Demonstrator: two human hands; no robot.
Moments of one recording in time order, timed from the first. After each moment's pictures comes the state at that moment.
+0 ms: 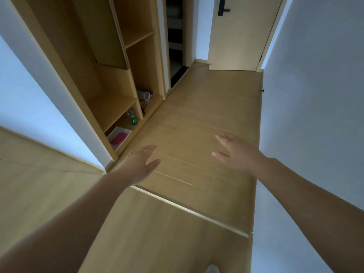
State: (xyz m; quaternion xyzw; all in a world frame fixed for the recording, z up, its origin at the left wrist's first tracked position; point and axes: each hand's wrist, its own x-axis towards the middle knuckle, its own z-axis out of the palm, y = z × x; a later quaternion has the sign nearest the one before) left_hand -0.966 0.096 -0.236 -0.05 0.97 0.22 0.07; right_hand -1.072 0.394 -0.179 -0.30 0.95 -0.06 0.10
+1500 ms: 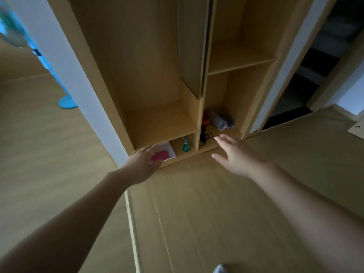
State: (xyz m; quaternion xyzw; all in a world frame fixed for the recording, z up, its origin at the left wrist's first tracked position) left_hand -1.457 -0.100 -0.254 -0.39 0.89 0.21 -0.07; right_hand -1.744 0.037 -0.205 -0.63 0.76 -0.07 0.14
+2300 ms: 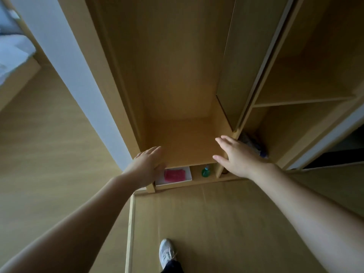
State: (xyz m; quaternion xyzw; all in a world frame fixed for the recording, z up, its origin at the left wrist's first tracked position) left_hand -1.506 -0.300 -0.252 -0.53 0.82 0.18 -0.07; right_hand -1.804 -0.258 -0.218 -0.73 0.68 -0.02 0.10
